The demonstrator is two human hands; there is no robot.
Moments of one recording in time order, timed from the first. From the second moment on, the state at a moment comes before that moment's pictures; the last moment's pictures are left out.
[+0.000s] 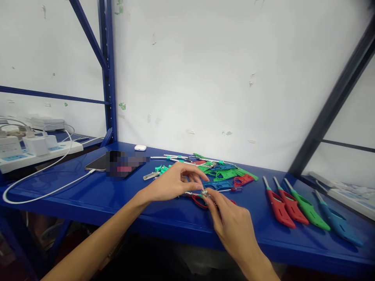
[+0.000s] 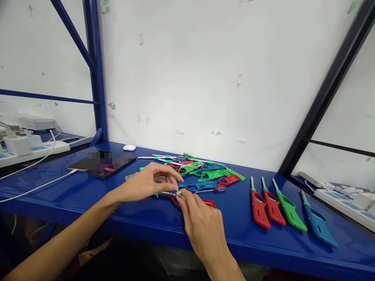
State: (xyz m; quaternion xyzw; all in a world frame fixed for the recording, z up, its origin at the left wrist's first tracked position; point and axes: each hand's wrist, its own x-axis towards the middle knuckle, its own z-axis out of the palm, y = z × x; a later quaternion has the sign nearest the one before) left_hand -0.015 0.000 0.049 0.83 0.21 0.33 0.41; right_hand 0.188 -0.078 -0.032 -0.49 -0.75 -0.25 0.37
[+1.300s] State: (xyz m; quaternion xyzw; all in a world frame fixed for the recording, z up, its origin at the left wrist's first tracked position) left_hand 0.003 -0.018 0.033 0.85 0.20 0.34 0.35; right_hand 0.186 -0.084 -0.030 -0.55 -0.72 -0.18 0.37
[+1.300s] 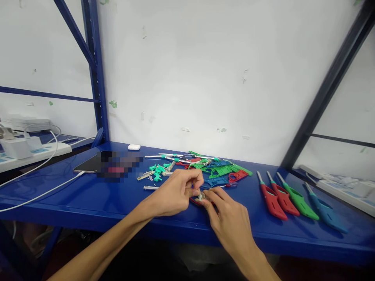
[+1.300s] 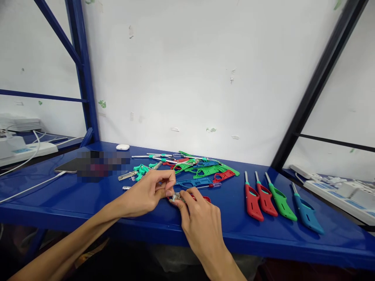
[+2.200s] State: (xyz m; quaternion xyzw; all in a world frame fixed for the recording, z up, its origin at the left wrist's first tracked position) left_hand -0.004 -0.021 0.049 0.87 0.23 0.36 0.26; right_hand 0.201 -0.078 -0.023 -0.50 -0.73 -0.04 0.46
